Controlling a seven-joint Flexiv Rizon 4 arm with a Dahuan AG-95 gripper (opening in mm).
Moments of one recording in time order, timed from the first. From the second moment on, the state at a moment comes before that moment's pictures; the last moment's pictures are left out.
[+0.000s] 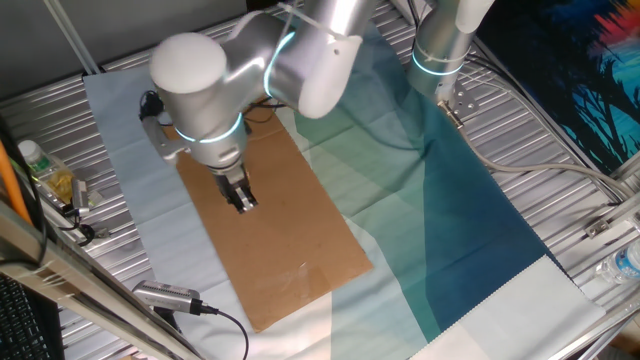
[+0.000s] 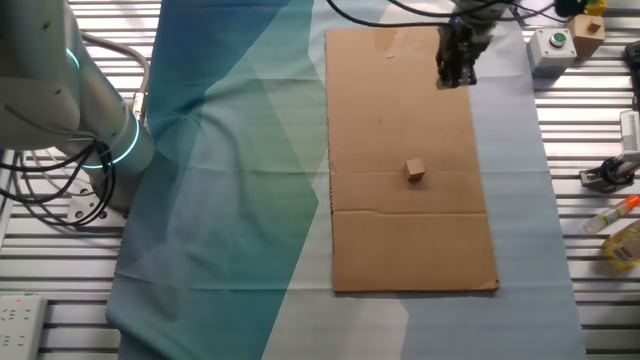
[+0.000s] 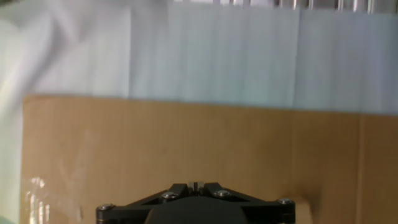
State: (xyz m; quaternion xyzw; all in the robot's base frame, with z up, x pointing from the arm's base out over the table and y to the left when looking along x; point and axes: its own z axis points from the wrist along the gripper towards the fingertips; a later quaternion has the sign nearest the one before) arm 0.577 0.131 0.113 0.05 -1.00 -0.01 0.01
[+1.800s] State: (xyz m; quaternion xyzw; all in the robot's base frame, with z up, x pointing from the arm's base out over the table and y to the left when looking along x) arm 0.565 0.149 0.111 0.04 -1.00 -0.01 0.02
